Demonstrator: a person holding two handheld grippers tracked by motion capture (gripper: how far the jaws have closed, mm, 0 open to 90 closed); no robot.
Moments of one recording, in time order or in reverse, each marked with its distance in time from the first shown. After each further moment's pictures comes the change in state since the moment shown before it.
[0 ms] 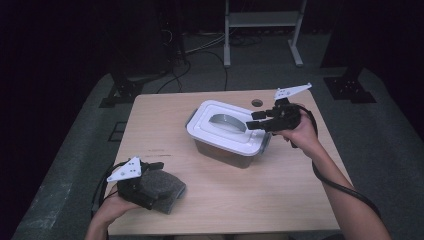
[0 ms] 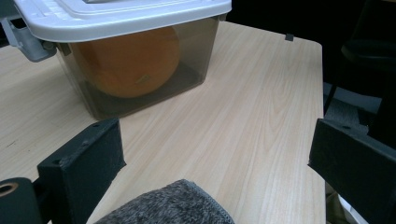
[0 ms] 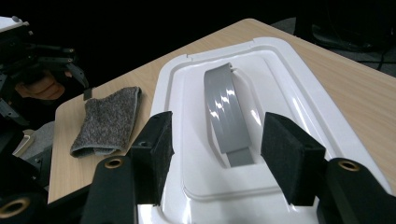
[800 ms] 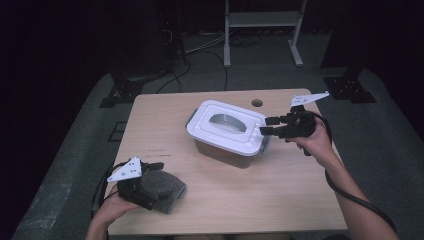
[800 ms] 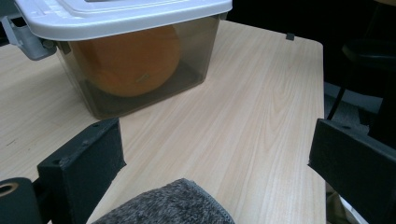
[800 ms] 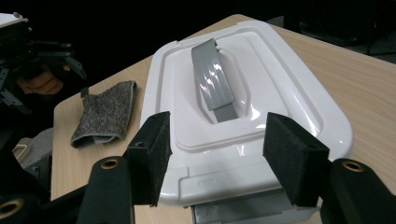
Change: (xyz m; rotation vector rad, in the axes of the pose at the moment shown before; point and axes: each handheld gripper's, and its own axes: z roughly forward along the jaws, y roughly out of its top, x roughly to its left) left arm 0.000 0.000 0.000 0.004 0.002 -0.001; right arm -0.003 -0.030 -0.030 -0.024 -0.031 0.046
